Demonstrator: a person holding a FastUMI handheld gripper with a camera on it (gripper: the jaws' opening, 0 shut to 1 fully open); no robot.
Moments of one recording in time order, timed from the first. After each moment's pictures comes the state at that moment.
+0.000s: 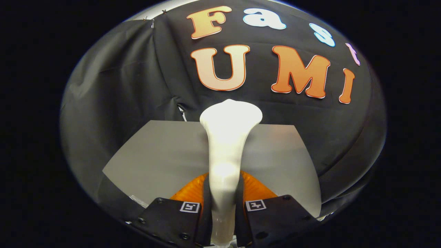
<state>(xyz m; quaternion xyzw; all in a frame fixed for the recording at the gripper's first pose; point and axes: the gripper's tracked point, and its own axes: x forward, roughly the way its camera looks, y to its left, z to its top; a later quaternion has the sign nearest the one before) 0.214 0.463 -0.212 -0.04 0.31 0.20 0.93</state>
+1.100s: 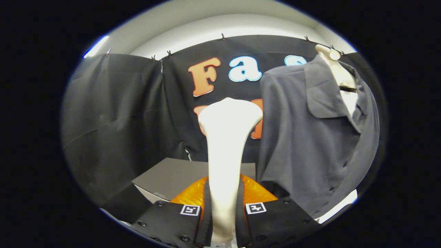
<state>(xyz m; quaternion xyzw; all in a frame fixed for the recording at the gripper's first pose) 0.108 0.305 -0.011 0.01 0.13 0.22 0.97</state>
